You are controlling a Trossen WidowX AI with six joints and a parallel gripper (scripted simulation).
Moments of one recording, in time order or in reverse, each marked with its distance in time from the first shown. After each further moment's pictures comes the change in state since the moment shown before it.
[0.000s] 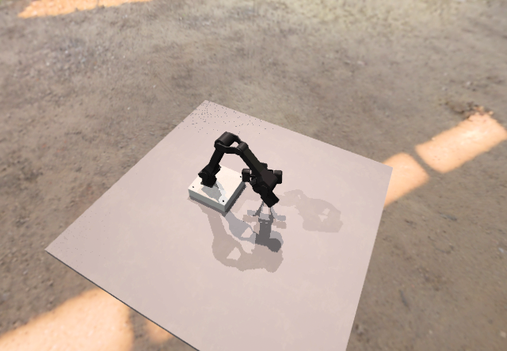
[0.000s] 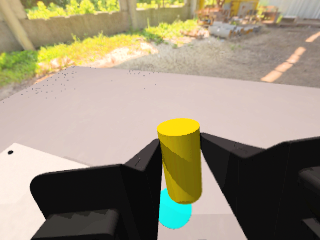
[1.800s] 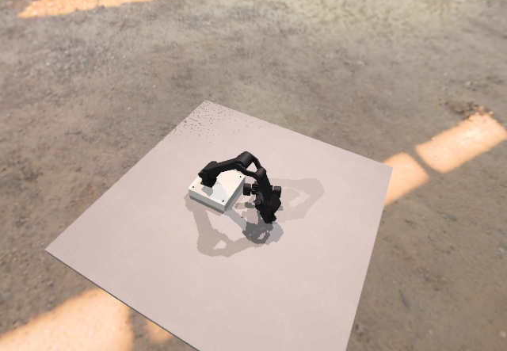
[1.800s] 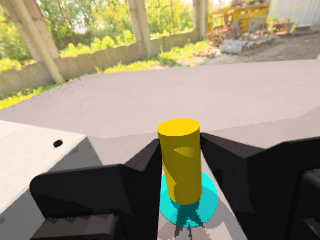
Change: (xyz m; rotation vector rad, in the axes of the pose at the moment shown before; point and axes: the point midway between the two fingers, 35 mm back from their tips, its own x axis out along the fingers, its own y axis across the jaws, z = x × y) arm 0.053 0.009 -0.096 0.089 -0.155 0.084
